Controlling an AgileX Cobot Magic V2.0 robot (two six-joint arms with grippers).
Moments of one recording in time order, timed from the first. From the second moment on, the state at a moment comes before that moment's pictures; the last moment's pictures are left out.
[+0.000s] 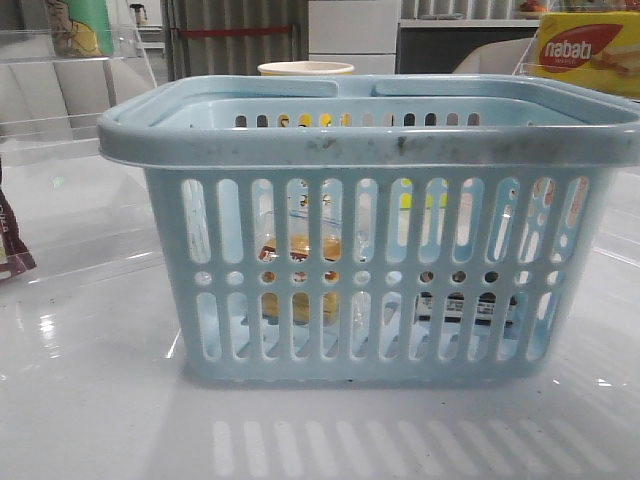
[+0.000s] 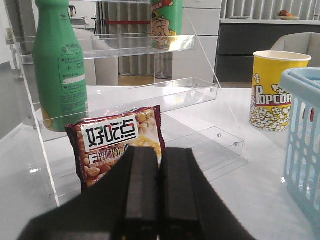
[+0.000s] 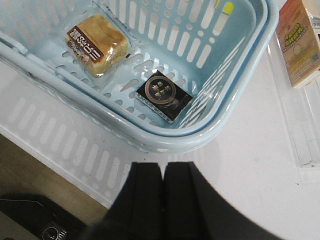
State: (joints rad) left arm -0.05 0.00 0.01 -0.03 0.09 0.04; right arm 0.54 0.82 -0.88 -0.13 0.88 0.06
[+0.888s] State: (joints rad) left arm -0.04 0.00 0.01 0.02 0.04 0.01; right arm 0.54 0.82 -0.88 -0.13 0.88 0.06
